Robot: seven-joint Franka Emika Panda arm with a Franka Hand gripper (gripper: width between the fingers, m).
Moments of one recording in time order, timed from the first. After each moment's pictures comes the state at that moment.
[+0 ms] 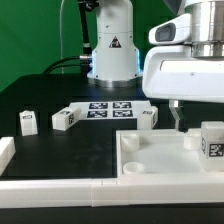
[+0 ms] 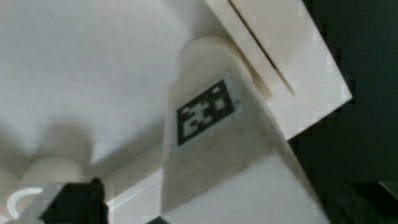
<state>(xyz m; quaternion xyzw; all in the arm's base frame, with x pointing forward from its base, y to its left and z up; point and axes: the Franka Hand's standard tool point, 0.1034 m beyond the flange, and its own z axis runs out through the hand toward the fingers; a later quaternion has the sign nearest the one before) 0.627 0.115 0.080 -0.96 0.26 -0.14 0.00</state>
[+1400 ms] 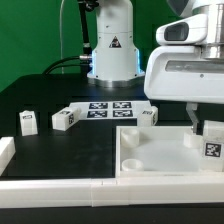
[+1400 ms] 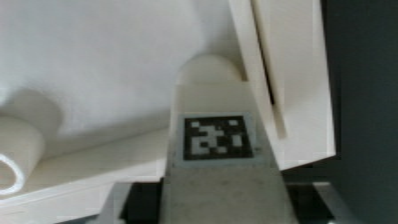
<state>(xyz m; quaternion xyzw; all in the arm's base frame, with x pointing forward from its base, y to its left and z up) 0.624 0.122 0.076 -0.98 0.16 -0.14 -0.02</state>
